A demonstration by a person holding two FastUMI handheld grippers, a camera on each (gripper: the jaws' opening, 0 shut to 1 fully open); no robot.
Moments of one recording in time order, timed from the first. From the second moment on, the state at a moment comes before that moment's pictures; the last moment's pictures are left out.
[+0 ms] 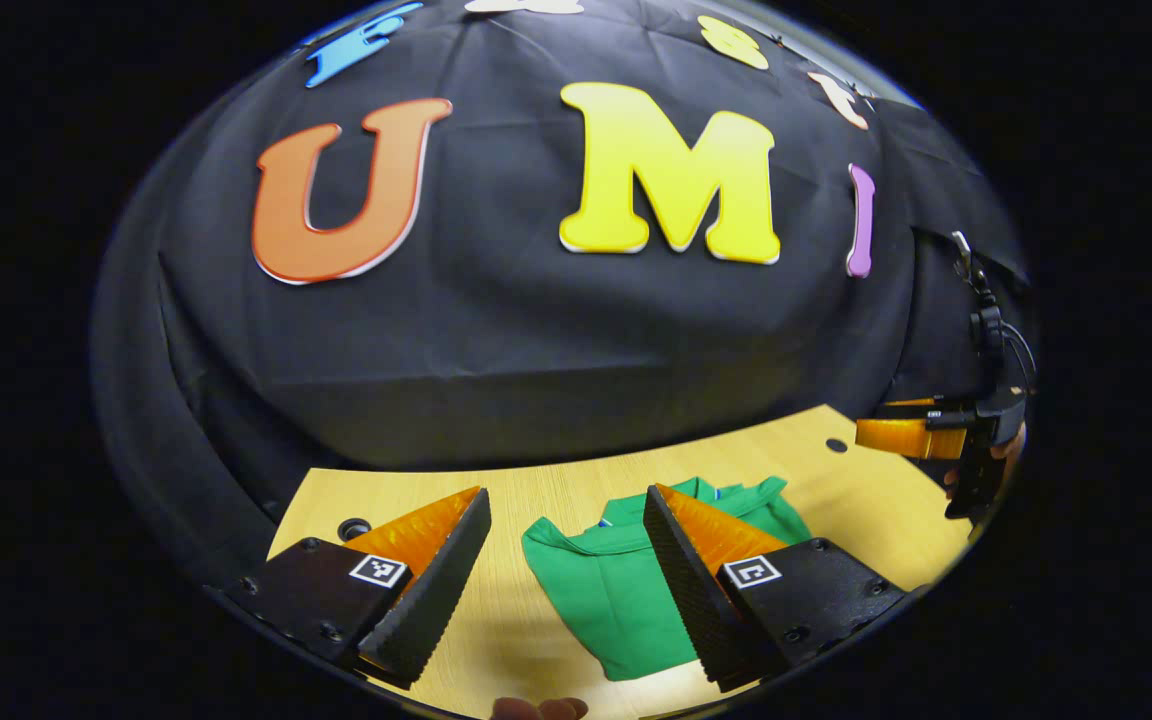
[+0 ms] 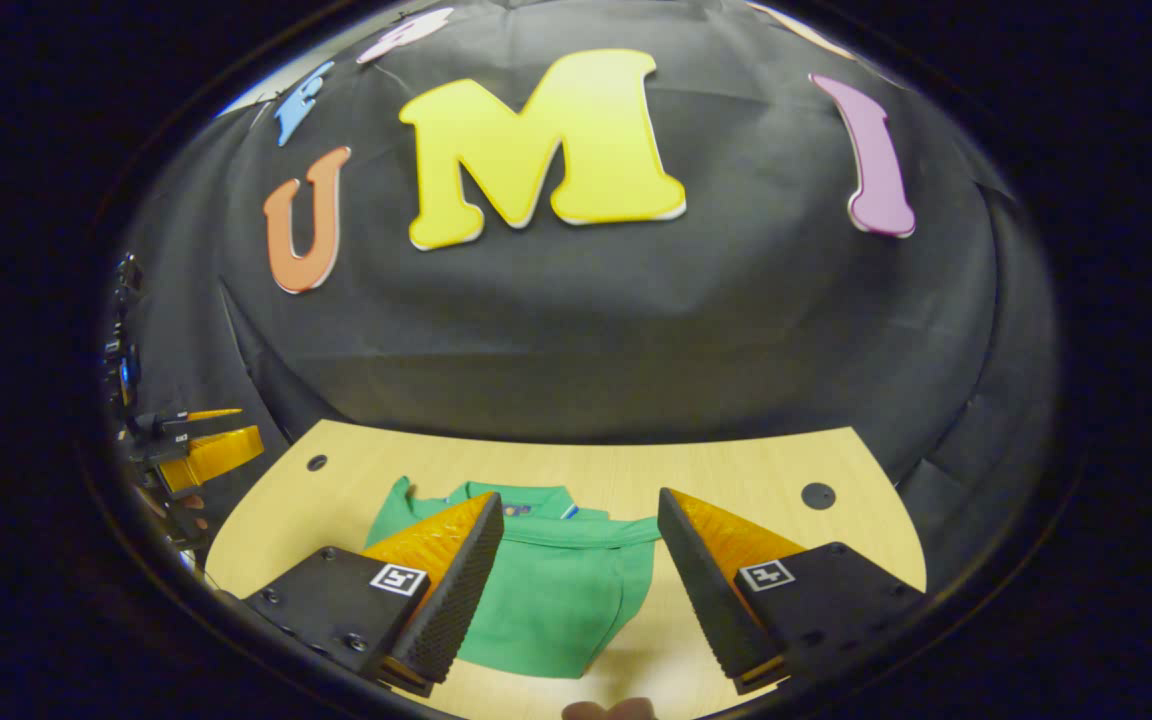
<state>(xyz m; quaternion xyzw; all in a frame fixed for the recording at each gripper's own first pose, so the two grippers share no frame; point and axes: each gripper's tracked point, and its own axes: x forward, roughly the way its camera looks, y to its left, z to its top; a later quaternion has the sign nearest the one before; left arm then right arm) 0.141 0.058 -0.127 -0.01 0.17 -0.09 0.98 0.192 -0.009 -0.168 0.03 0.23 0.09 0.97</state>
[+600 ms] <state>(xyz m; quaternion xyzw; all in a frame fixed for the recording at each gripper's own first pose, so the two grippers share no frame) -0.017 0.033 -0.024 -0.04 0.04 -0.03 1.00 -0.004 0.013 -0.055 0.04 0.10 0.06 0.99</state>
